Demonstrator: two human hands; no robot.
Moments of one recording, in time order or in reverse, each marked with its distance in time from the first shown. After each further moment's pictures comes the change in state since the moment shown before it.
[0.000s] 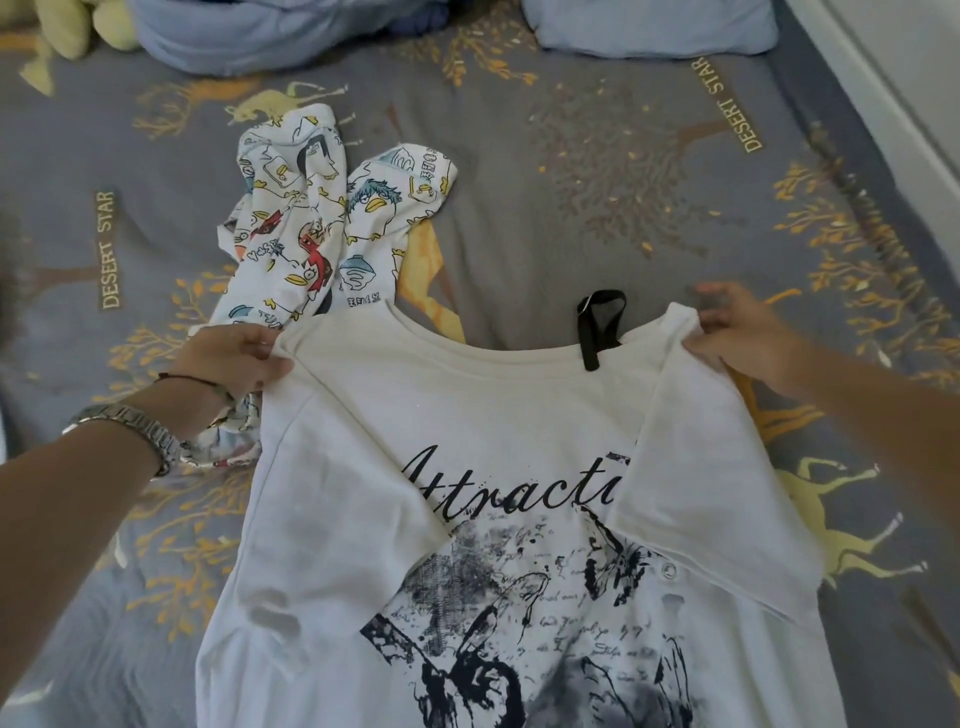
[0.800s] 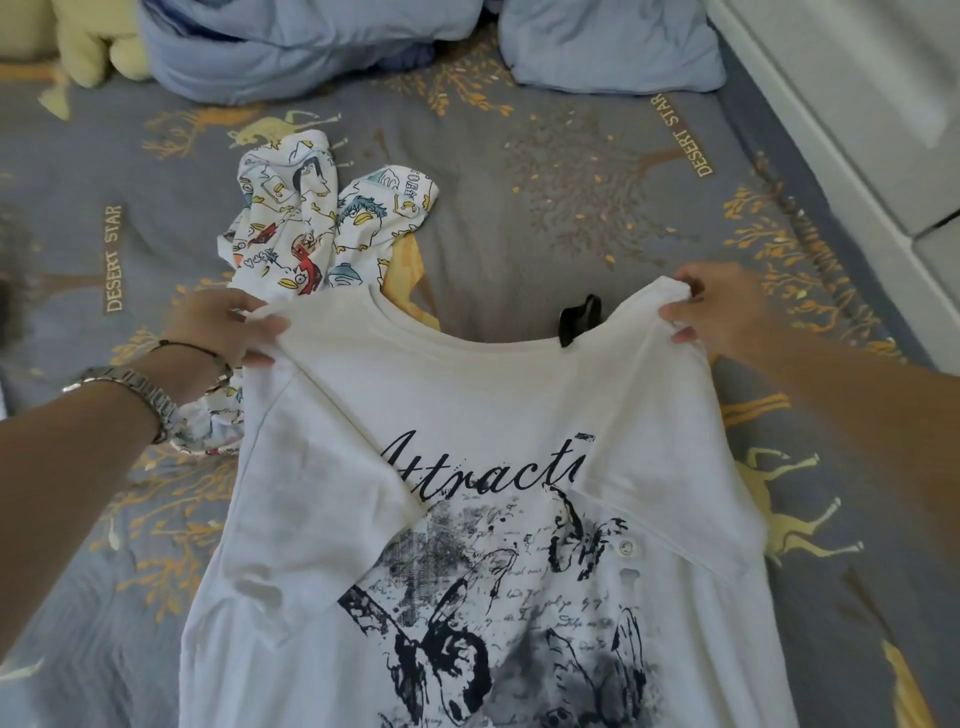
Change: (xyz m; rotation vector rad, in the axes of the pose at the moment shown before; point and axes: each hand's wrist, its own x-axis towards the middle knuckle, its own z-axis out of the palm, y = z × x) left_hand -0.030 0.039 -0.005 -0.038 0.101 0.096; right_hand -0.017 -0.032 -0.020 -0.179 0.215 -0.203
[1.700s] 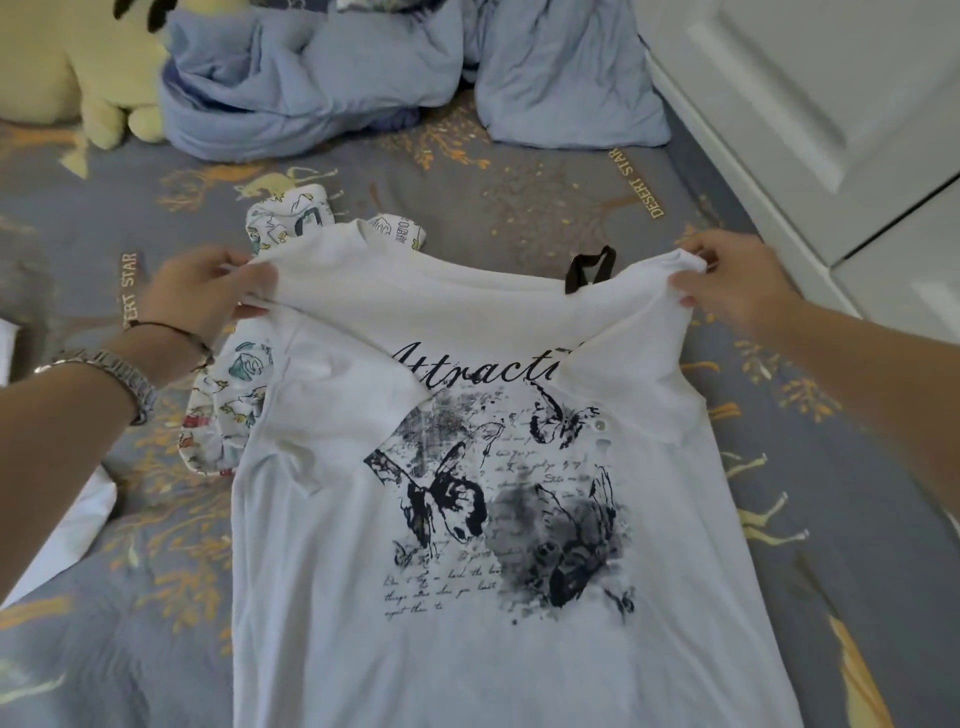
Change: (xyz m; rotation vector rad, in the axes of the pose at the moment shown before) left_hand -0.031 0.062 -0.035 -0.215 0.019 0.279; right_hand -0.023 -0.038 -0.070 -0.063 0.120 -0.195
